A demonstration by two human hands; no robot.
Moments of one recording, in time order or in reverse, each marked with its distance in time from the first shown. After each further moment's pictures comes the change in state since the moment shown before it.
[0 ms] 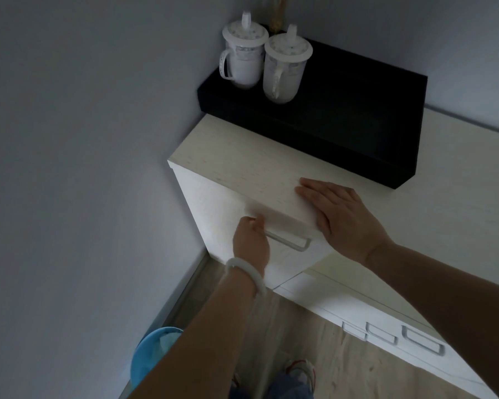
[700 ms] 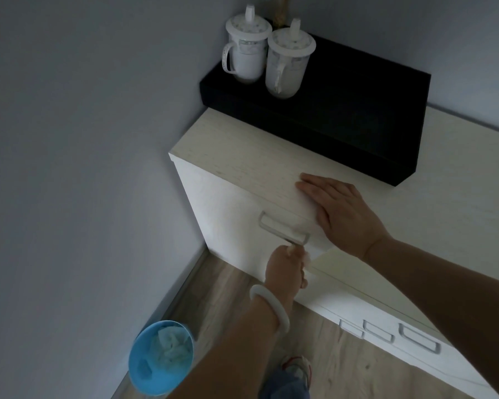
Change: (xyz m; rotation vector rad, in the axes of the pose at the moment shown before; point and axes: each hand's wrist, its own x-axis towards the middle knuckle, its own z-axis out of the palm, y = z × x) left_hand -0.052 -0.033 0.035 -0.177 -0.343 -0.178; right_hand 0.000 0.002 0.002 0.009 0.015 -0.007
